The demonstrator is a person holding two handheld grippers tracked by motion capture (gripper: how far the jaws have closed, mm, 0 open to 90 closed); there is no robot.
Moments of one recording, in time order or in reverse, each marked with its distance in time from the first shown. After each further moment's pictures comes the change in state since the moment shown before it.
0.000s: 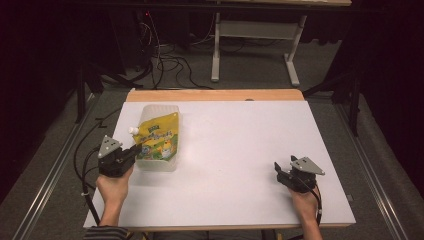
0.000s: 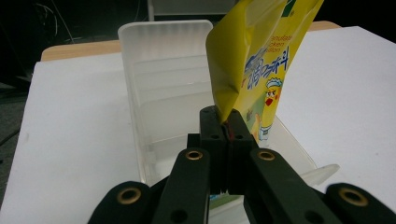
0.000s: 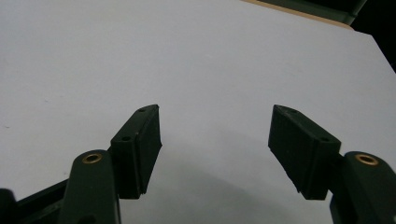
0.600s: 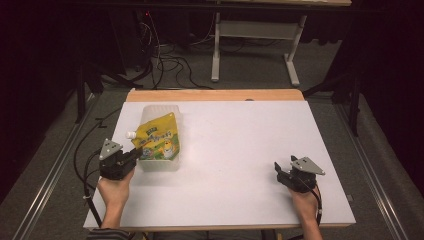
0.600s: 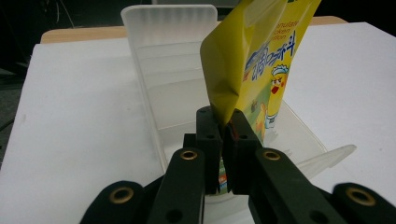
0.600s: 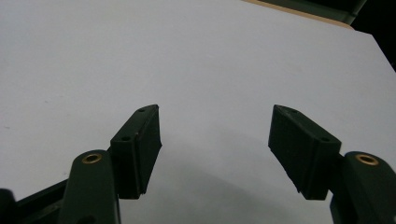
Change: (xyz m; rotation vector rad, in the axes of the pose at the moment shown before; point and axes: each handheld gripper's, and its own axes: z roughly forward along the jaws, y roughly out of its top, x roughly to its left) left arm -0.001 -0.009 0.002 0.023 0.015 -0.028; right arm 0.000 0.000 0.000 0.001 -0.001 0.002
